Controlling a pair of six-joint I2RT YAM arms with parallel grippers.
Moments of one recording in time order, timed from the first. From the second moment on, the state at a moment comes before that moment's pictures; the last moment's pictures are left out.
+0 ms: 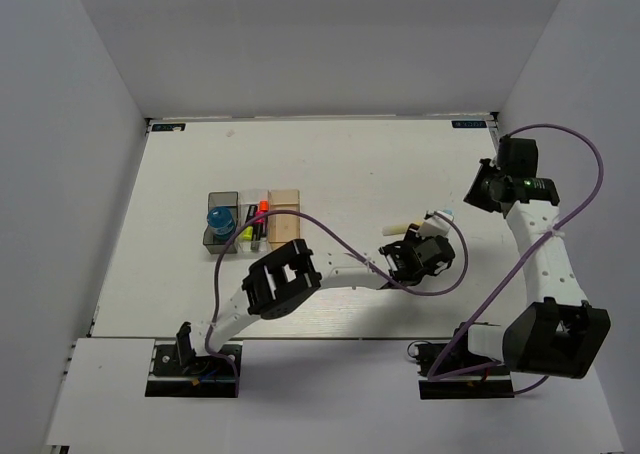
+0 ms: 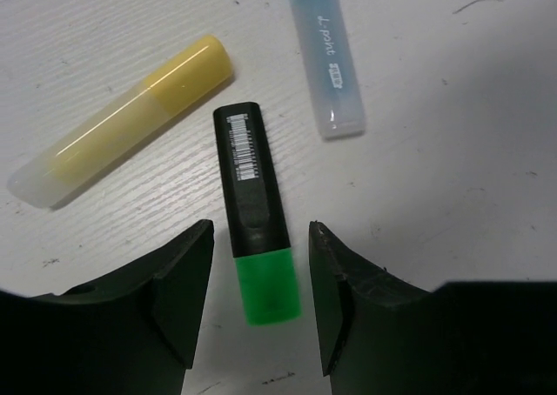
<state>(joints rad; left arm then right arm) -1.27 2.35 1.80 -0.12 -0.58 -0.47 -0.06 1.25 1.16 -0.77 -0.01 0.31</state>
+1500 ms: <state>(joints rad) -1.01 1.43 1.04 -0.21 -0.72 -0.47 -0.18 1.25 1.09 -0.76 -0.44 0.24</state>
